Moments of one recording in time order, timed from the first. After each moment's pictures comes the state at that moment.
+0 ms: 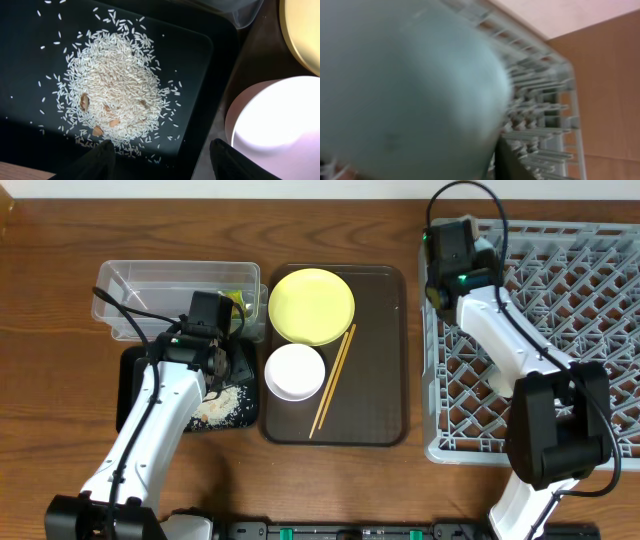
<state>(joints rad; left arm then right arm) -0.14 1.43 1.02 -0.91 -0.09 -0.51 0.27 1.94 1.43 -0.44 0.81 -0.18</state>
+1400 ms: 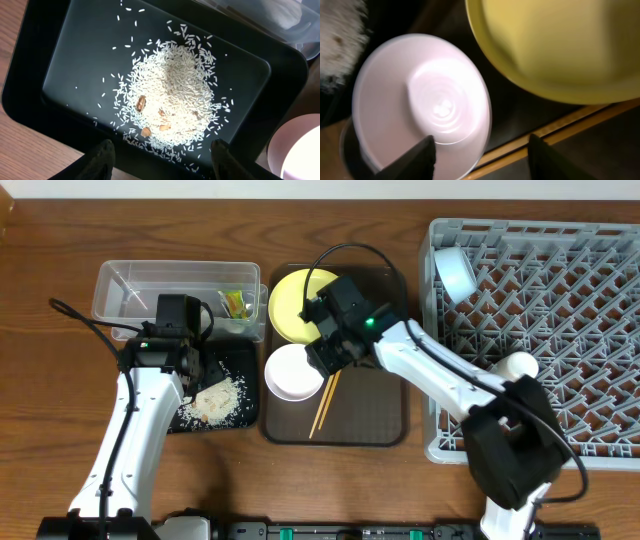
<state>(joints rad) -0.01 1.38 1.02 -0.97 -0.17 -0.52 0.66 1.97 1.42 -0.62 -0.23 0.07</state>
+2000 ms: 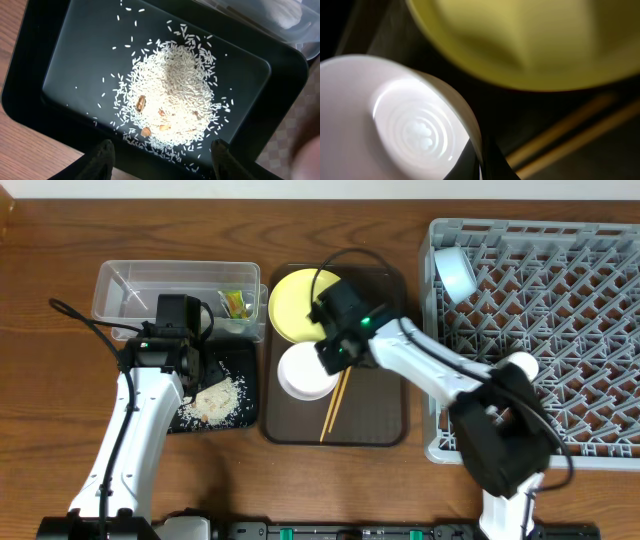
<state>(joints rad) -0.01 1.38 1.02 -0.97 -0.17 -0.52 0.61 1.98 1.42 -0.62 -0.15 0.15</state>
